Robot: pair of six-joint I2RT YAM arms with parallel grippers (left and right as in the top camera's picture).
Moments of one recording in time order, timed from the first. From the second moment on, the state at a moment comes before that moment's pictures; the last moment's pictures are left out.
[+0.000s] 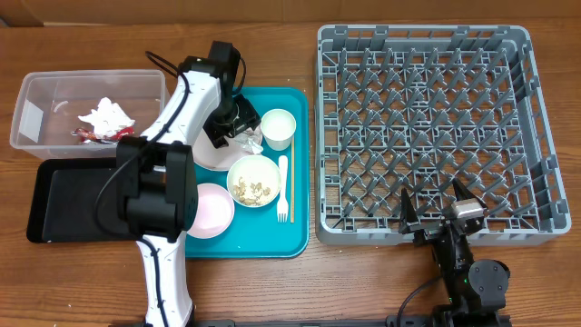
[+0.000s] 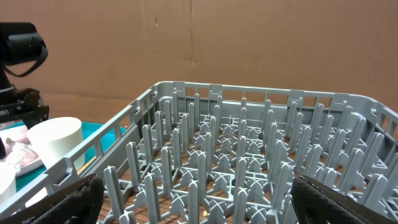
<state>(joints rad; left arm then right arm) -0.19 2.25 1.81 -1.07 0.12 -0.74 0.07 0.01 0.02 -0.02 -0.12 -0.01</state>
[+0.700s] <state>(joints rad) -0.17 2.28 1.82 -1.10 0.12 -0.70 0.07 0.01 0.02 -0.02 -0.12 -0.01</state>
